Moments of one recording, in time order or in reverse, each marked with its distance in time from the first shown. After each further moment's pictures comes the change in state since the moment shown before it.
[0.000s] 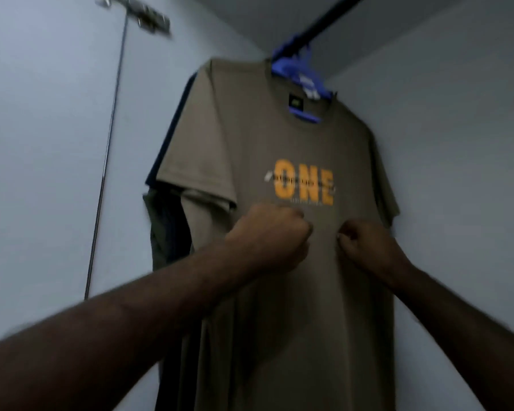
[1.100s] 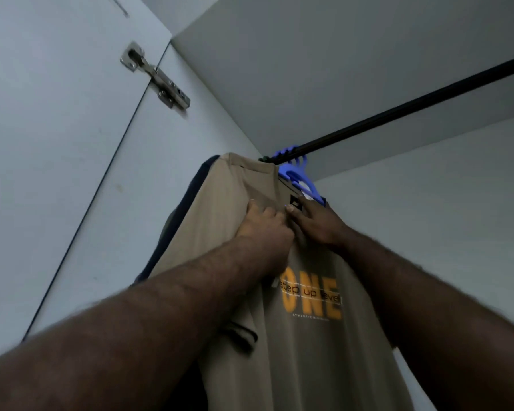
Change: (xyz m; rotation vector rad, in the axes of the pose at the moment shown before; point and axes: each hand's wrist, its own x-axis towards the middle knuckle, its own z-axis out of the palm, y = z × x) left_hand 0.101 -0.157 0.026 0.077 0.070 -0.224; right_hand 0.237 -0.103 -0.049 -0.120 0.166 -0.017
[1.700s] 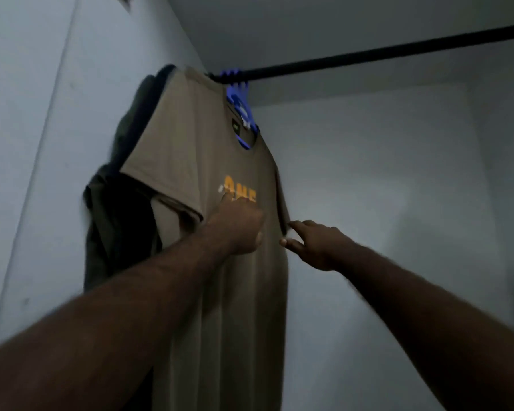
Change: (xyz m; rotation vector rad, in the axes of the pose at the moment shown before) left_hand -0.098 0.098 -0.009 -0.377 0.110 0.152; right_hand -0.251 -0.007 -0.088 -0.639 -0.497 0.258
